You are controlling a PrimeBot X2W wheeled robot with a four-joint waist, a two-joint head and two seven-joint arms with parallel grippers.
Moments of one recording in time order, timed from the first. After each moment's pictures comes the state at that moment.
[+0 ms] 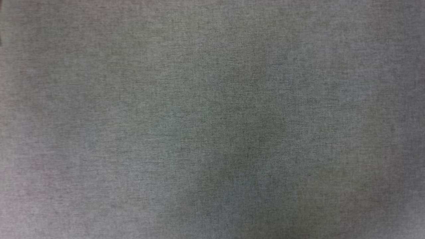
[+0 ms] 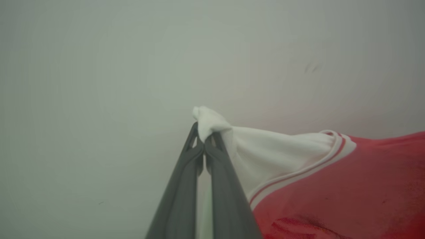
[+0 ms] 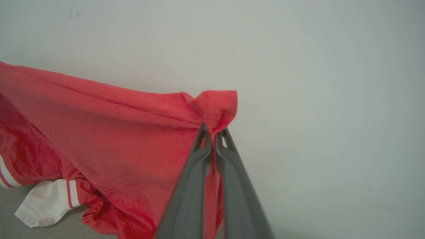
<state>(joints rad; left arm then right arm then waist) -1.64 0.45 -0.35 0.94 -0.56 -0.12 -0.26 -1.55 -0.26 0.24 0.70 0.22 0.13 0.06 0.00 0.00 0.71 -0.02</state>
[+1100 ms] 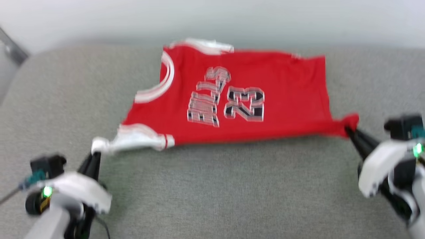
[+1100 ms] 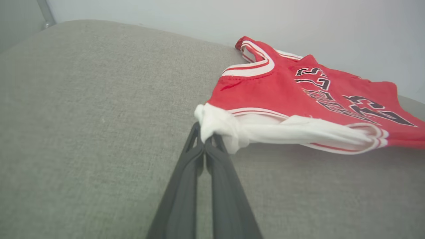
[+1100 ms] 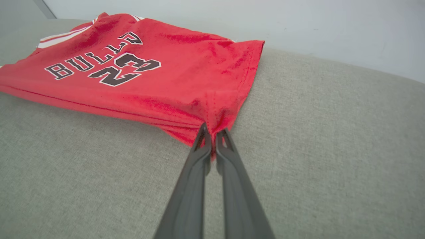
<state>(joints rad) -0.32 0.49 -0.39 0.50 -0.86 -0.01 -0.20 -0.36 -0.45 0.26 0.29 0.49 0.13 0.19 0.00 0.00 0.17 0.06</state>
